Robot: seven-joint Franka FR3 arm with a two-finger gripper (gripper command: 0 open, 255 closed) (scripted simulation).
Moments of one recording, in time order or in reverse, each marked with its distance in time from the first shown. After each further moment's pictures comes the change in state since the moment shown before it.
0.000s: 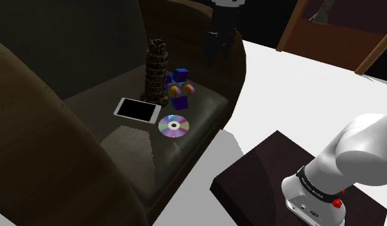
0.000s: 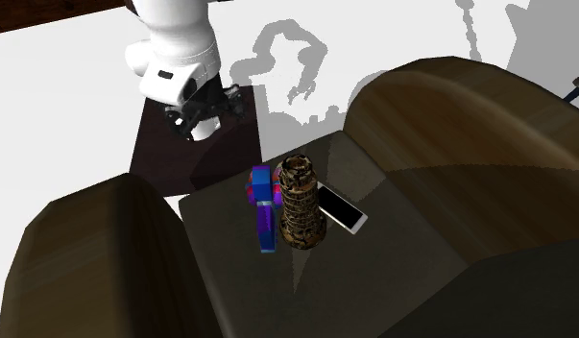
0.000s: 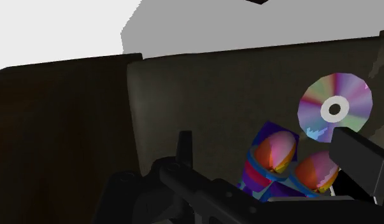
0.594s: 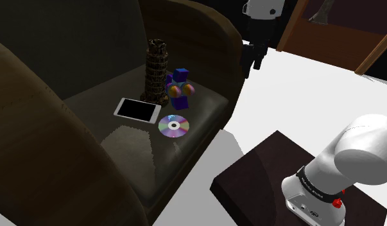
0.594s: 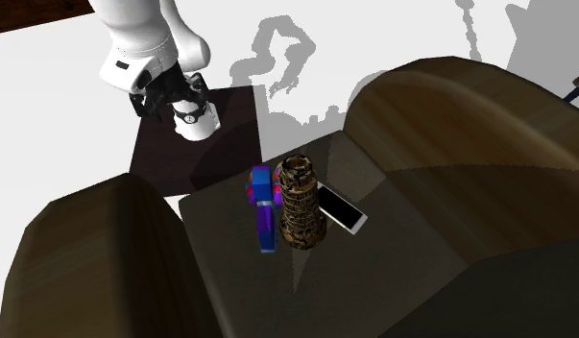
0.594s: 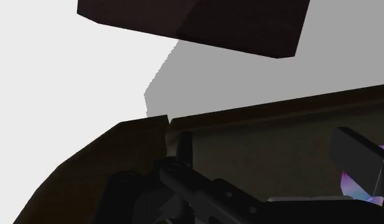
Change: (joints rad) arm -0.039 -0.241 -0.091 -0.248 0.002 -0.093 -0.065
